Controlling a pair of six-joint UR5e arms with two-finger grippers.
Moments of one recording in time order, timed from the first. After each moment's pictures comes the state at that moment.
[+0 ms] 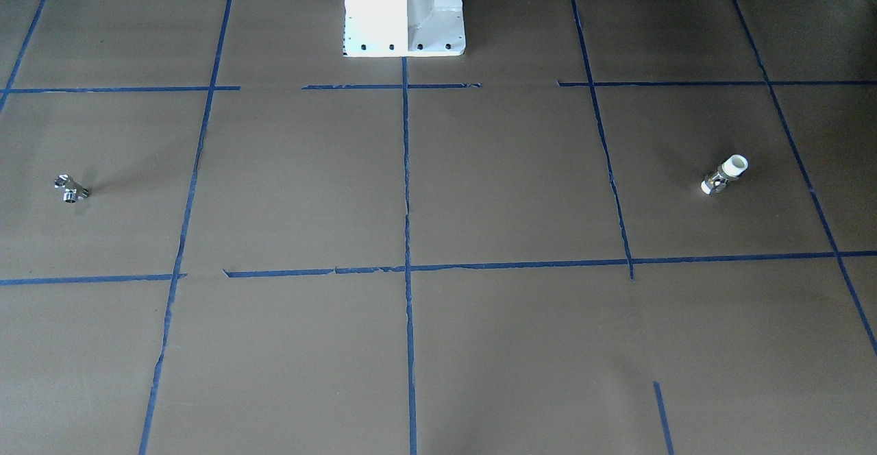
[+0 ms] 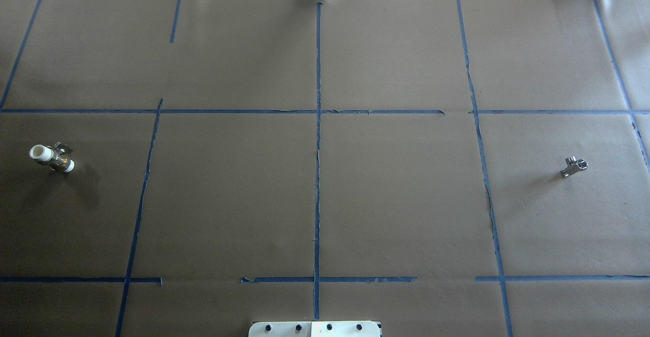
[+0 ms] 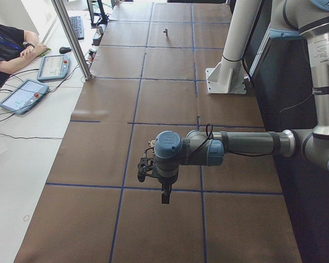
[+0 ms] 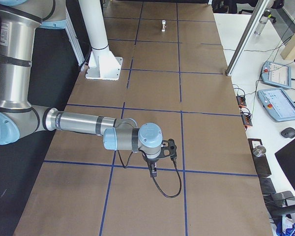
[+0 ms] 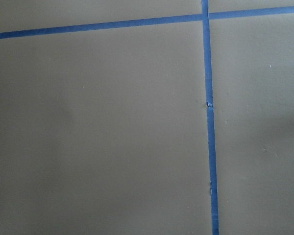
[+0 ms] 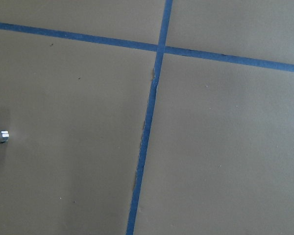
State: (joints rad) left arm -1.59 -1.31 -1.81 -1.60 -2.27 0.06; right arm 1.59 -1.77 1.69 -1.45 2.39 -0.14
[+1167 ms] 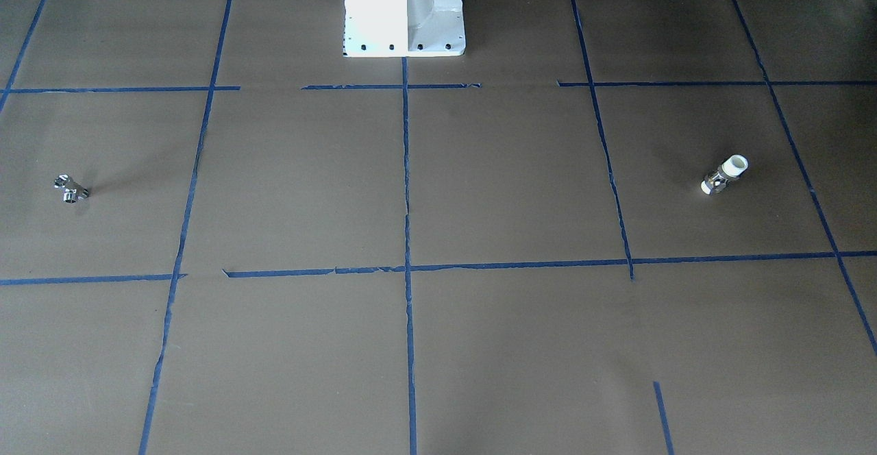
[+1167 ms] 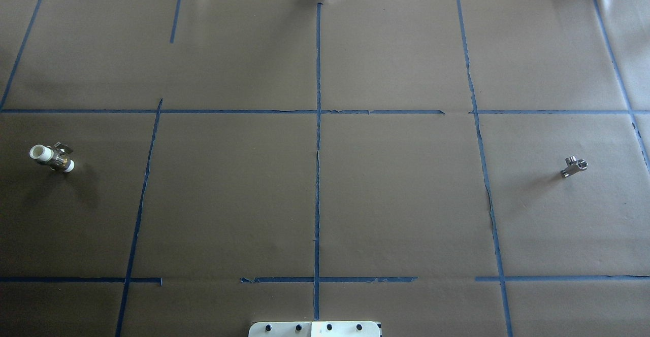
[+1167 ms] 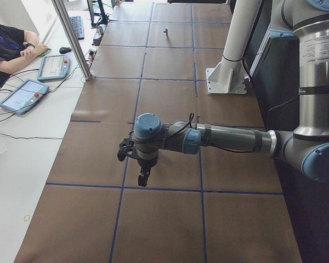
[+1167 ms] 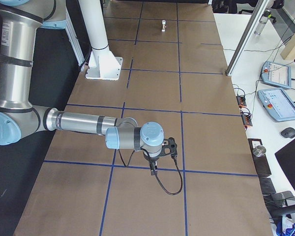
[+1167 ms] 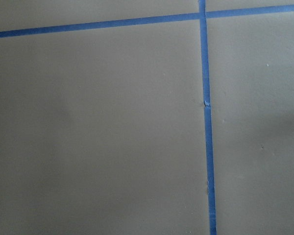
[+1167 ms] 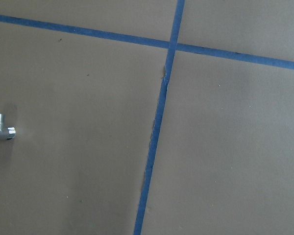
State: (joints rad) left arm -1.53 -1.47 -1.79 -1.63 -2.29 0.06; right arm 1.56 -1.77 1.69 -1.45 2.40 -0.14
